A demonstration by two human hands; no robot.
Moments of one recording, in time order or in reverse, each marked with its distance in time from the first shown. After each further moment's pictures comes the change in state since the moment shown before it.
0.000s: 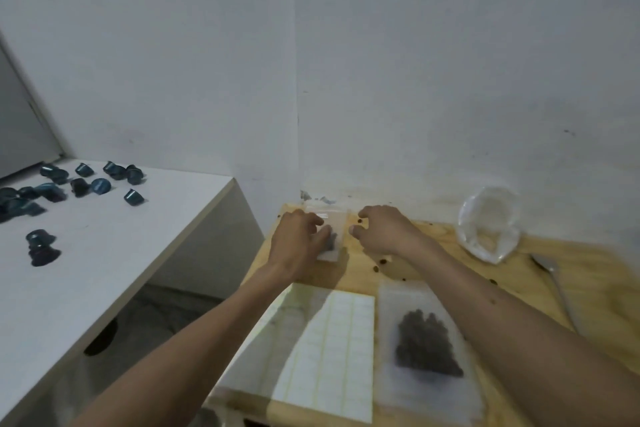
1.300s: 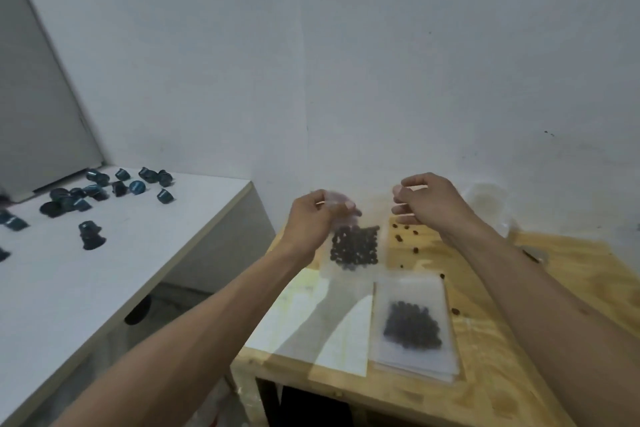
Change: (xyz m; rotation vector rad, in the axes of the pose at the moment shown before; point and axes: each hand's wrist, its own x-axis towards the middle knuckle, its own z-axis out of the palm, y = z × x) left_hand -0.045 0.068 -0.044 -0.943 0.012 -0.239; right_hand -0.079 0.020 -0.051 0.946 0.257 0.054
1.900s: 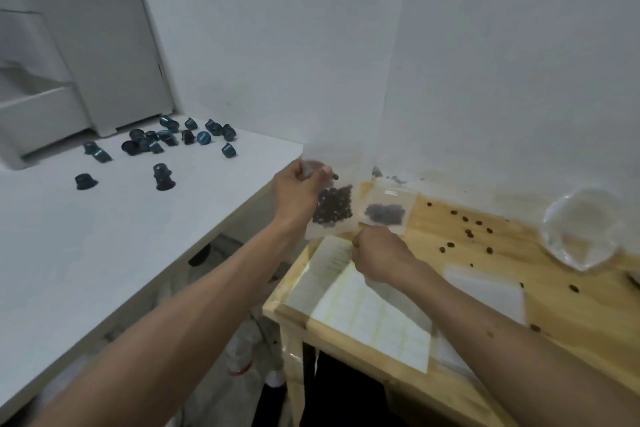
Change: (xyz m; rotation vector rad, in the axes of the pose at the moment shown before) left_hand 0.003 -0.018 -0.108 0.032 0.472 0.111; right_hand -0.019 0.053 0.177 -1.057 -0.467 -0.309
